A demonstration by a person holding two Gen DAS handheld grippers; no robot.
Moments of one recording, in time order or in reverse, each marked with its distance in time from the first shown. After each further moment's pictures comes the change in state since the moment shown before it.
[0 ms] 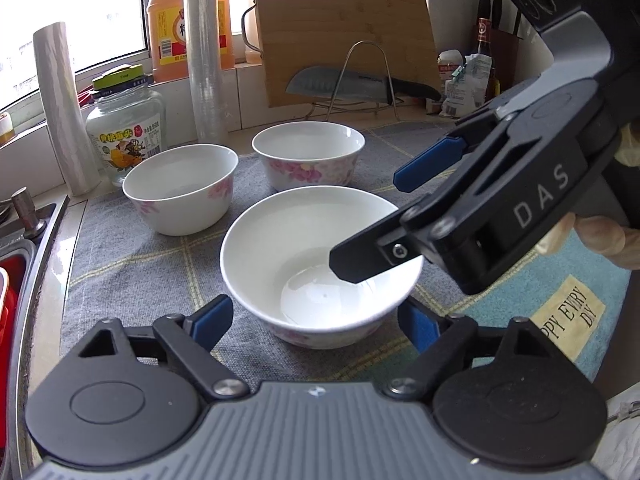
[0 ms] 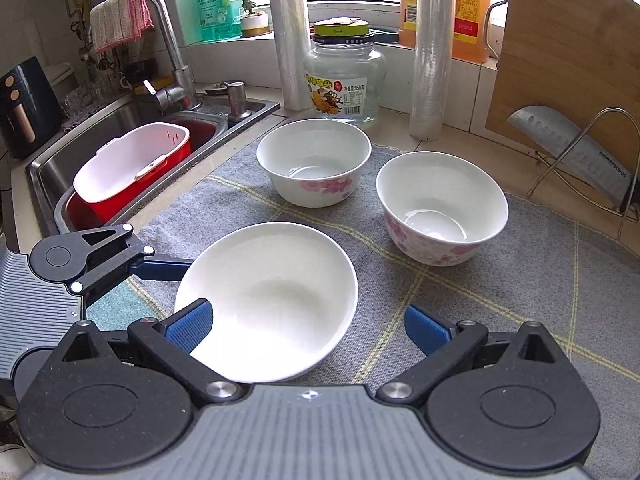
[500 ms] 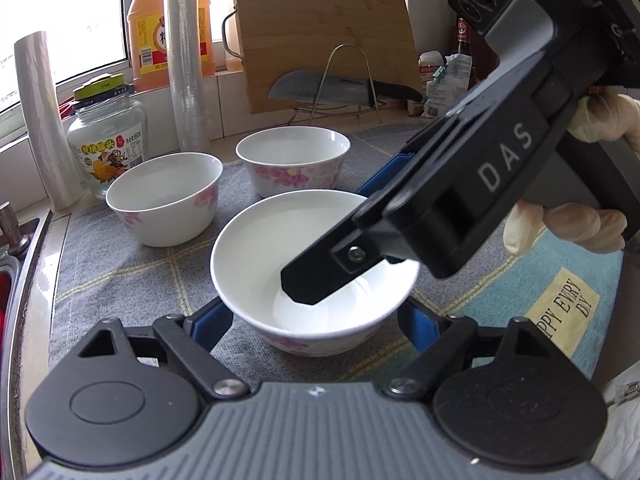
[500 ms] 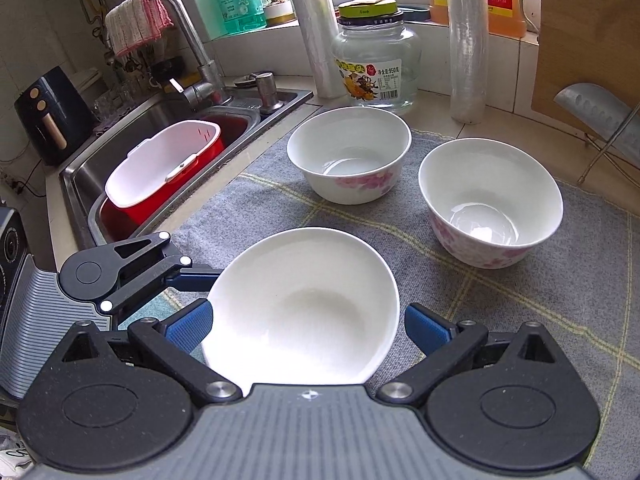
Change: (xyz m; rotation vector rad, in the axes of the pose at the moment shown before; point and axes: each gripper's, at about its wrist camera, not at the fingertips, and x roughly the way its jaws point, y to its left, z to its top) left arm 0.004 0.005 -0.001 0.044 -0.025 -0.052; right arm 0.021 -0.008 0.013 0.042 0.052 0.155
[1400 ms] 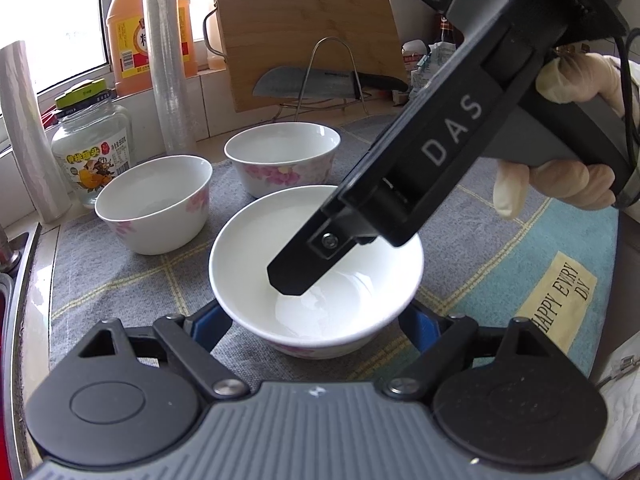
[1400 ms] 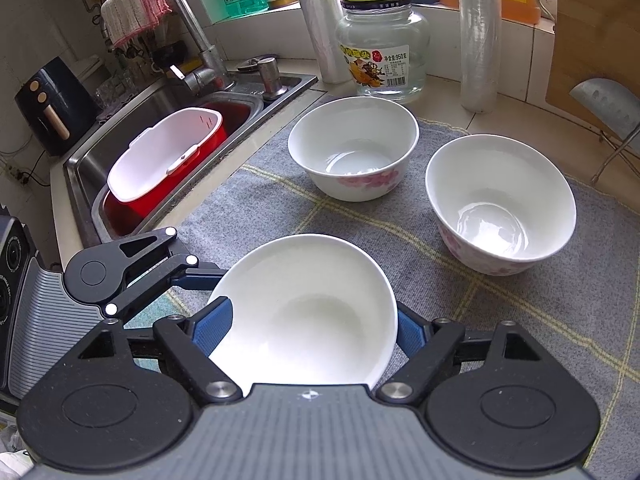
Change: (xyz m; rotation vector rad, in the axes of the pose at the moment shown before) left arm 0.002 0.003 0.003 0.054 0.023 -0.034; right arm 0.007 -0.003 0.018 -0.001 0.072 0.018
